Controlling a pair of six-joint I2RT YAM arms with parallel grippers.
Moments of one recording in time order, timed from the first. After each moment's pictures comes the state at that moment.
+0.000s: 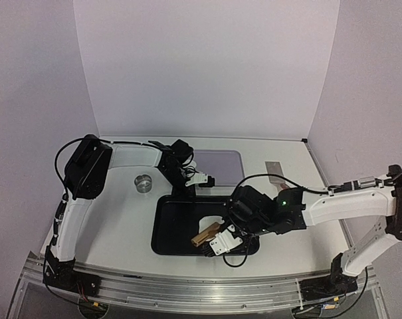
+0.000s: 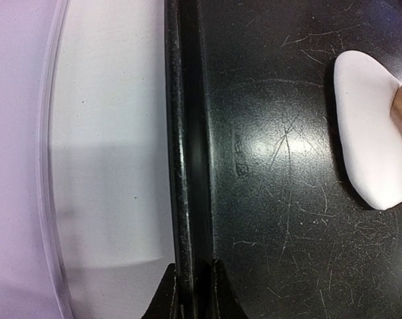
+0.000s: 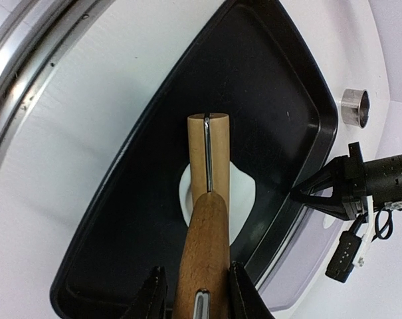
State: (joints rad) left arm -0.72 2.30 1.77 -0.66 0.38 0.88; right arm 1.18 1.51 0.96 -0.46 0.13 -1.14
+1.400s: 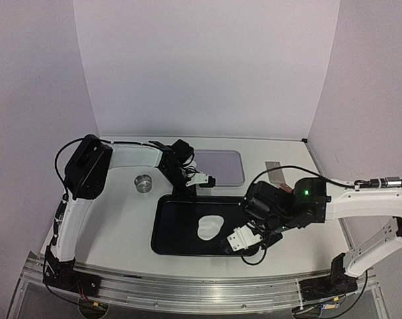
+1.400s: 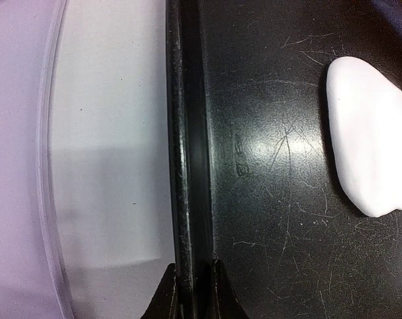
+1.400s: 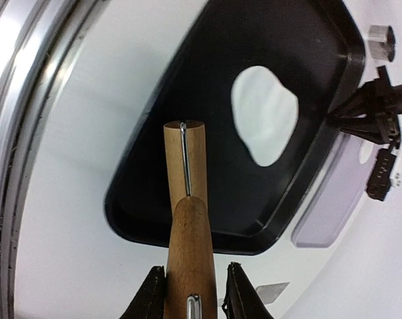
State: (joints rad) left arm -0.72 2.30 1.77 -0.66 0.39 0.89; right arm 1.21 1.36 1.00 -0.82 0.25 -0.96
